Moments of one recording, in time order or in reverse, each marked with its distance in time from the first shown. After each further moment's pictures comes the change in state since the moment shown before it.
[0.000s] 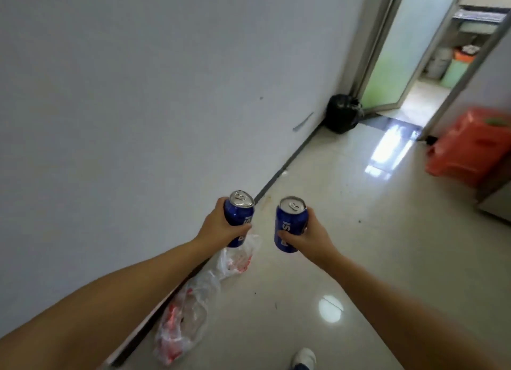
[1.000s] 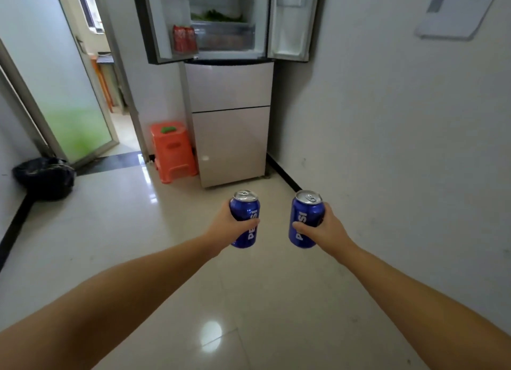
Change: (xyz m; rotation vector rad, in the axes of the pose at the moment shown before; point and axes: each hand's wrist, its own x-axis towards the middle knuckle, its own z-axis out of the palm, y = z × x) left_hand -0.234 0.381 0.638 -0.090 -0.957 0.383; right_hand -0.459 0.183 -0.583 0.053 1.042 0.203
